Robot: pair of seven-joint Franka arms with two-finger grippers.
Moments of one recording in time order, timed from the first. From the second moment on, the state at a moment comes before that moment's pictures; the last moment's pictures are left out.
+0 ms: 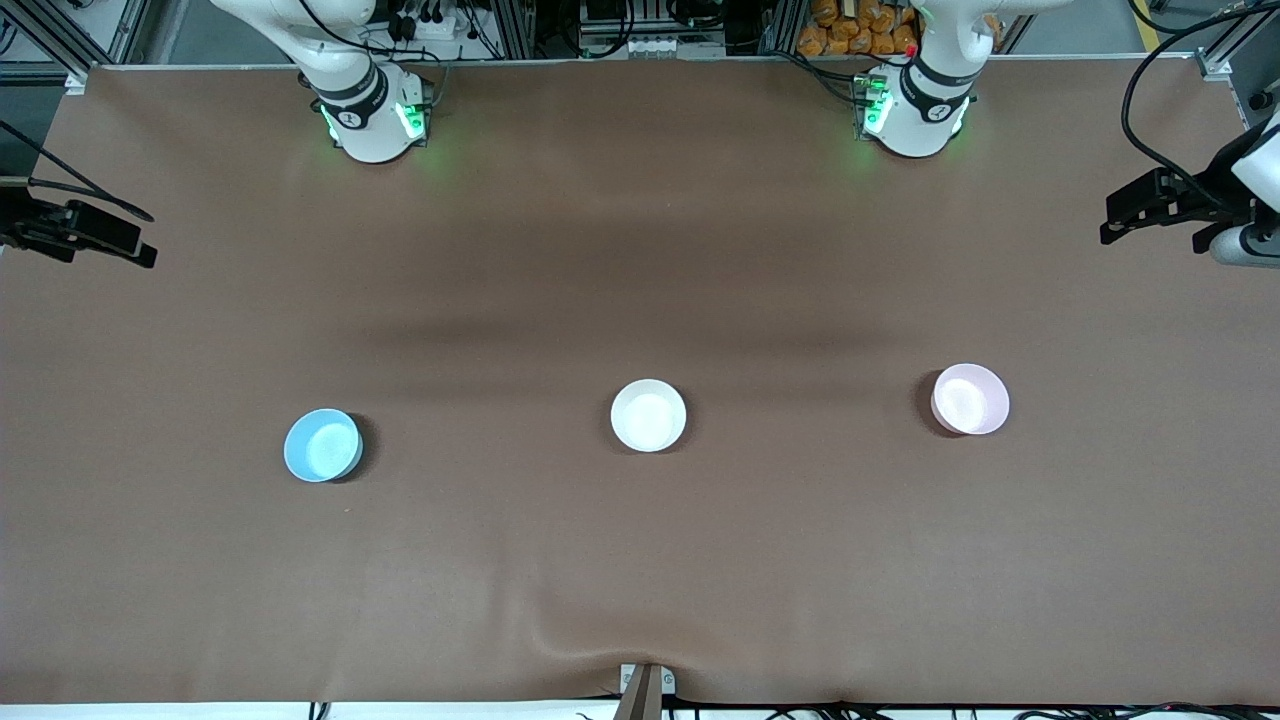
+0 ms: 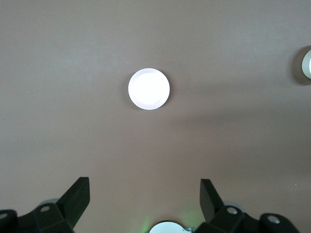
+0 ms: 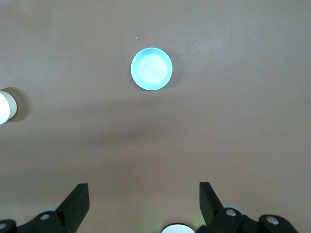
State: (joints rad) left arm -0.02 -0.02 0.00 -1.55 -0.01 1.47 0.09; right arm -0.16 0.05 0.10 -1.46 0.08 1.41 0.06
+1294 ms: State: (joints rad) left arm 0.04 0.40 0.00 -1.69 -0.01 1.89 0.27; right arm -0.16 0.05 0.10 -1.46 0.08 1.41 0.06
